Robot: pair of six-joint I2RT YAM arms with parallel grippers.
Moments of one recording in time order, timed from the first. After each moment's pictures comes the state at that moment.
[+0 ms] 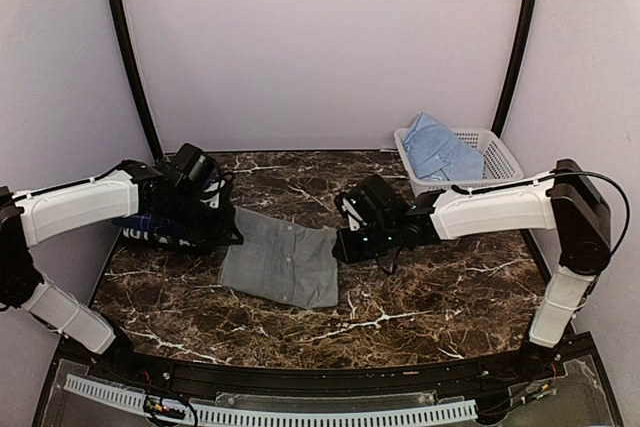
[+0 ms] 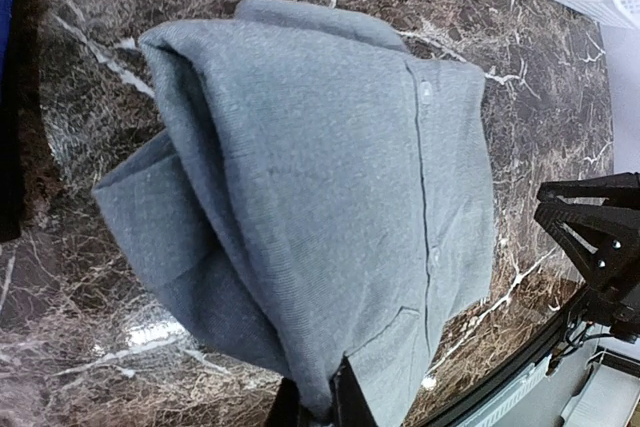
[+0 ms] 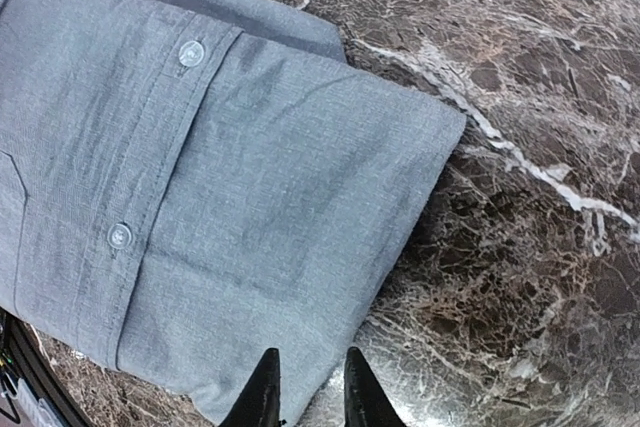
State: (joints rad) left arm -0.56 1.42 1.01 -0.65 0.25 -0.60; right arm 0.94 1.76 1.13 -0.27 -0.01 0.54
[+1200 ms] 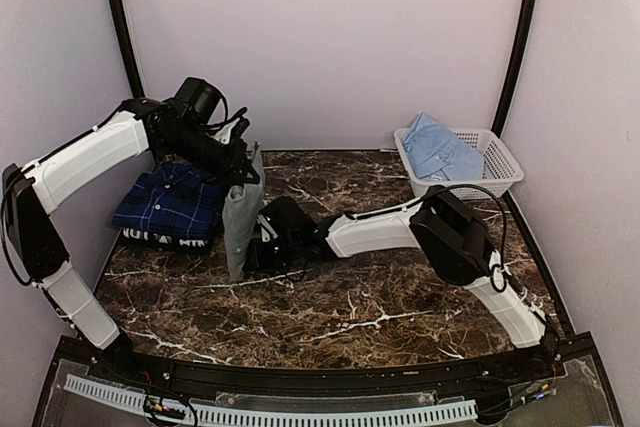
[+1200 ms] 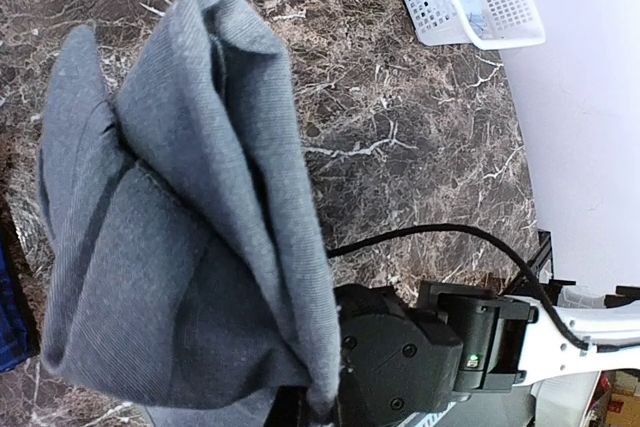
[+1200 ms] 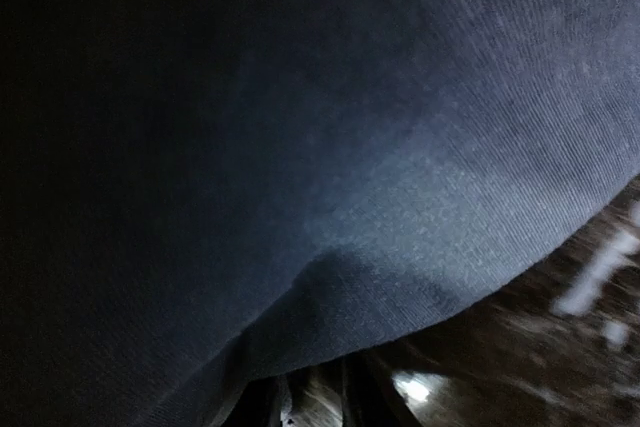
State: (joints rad) left arm -0.50 1.60 1.58 -0.91 0.38 -0.44; right arm 1.05 2.46 1.82 -0.03 -0.29 0.71
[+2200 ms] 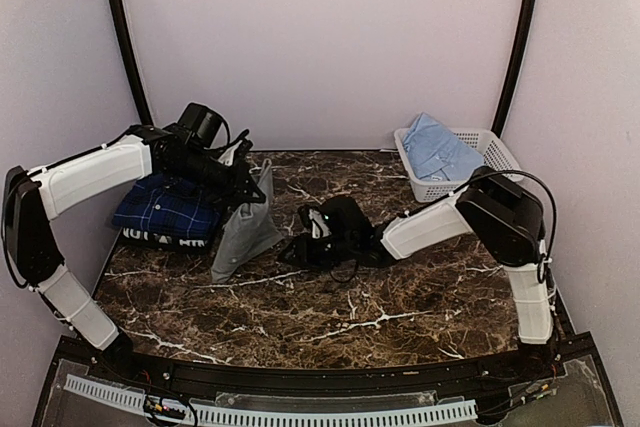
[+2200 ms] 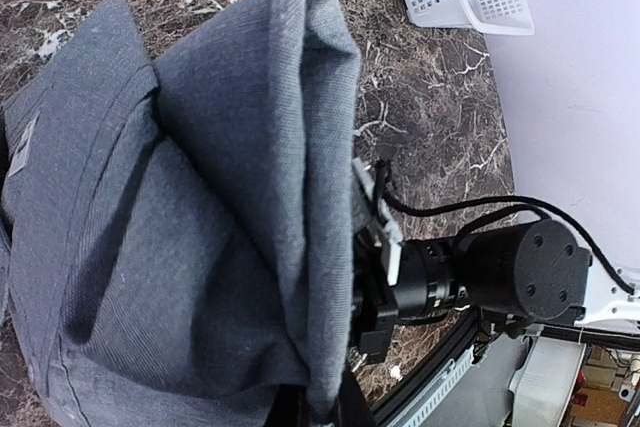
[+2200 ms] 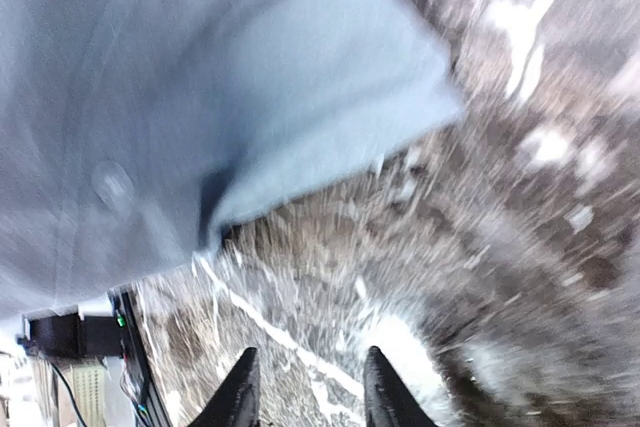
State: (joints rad) left arm -0.50 1.58 1.35 -0.69 0.48 -0.51; right arm 0.96 2.17 1.25 0.34 -0.35 0.84
